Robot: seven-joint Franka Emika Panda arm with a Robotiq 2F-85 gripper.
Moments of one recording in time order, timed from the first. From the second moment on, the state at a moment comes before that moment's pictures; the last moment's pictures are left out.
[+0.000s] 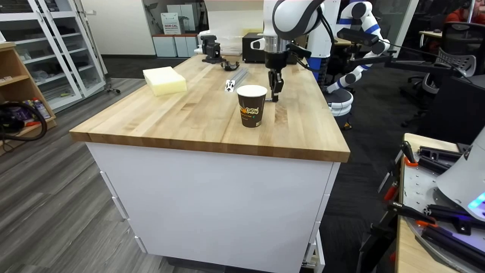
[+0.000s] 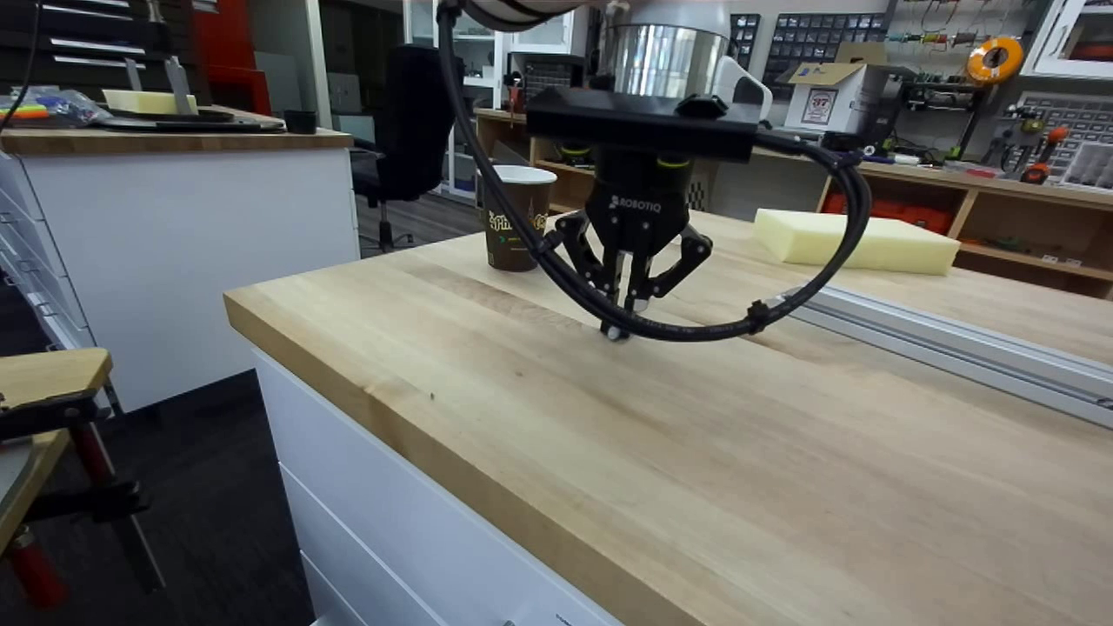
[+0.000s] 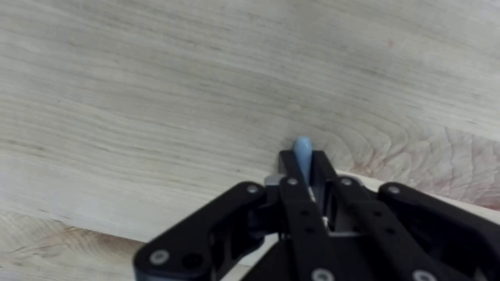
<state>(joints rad) -0.10 0.35 0.01 -1.98 -0.07 2.34 -0.75</state>
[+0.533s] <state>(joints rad) -0.10 0.33 0.03 -1.95 -0.05 2.32 -0.77</state>
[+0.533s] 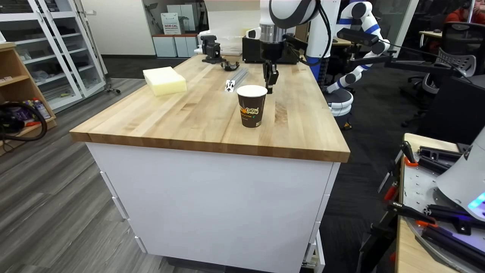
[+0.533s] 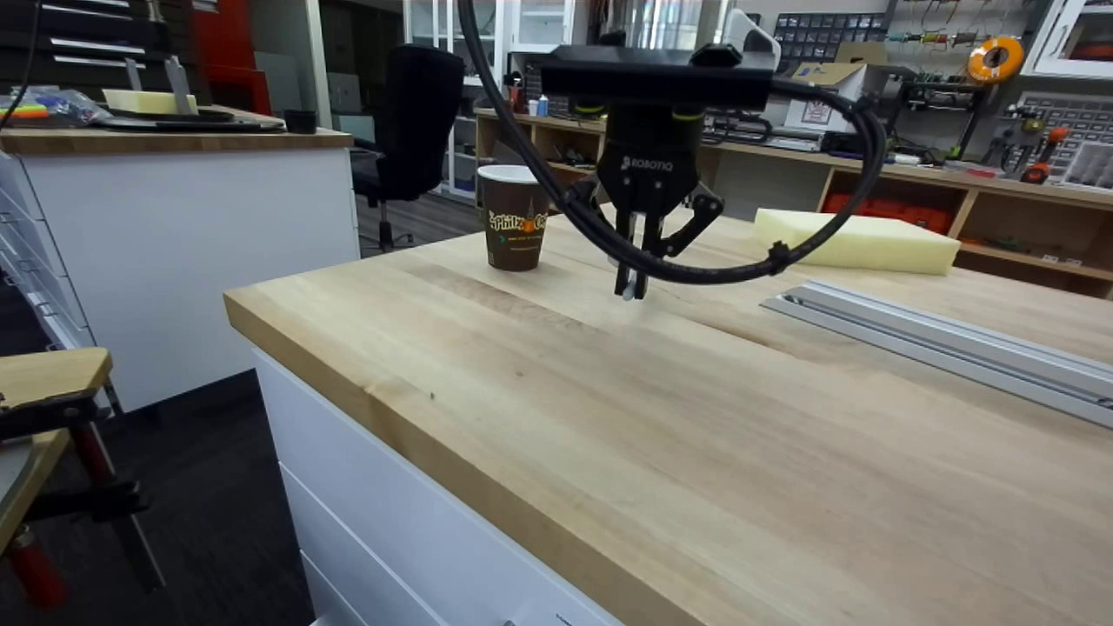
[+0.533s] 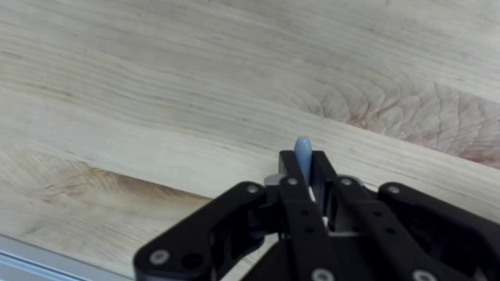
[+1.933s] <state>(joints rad) -0.05 0.09 0.05 -1.94 -0.05 2.09 -0.77</state>
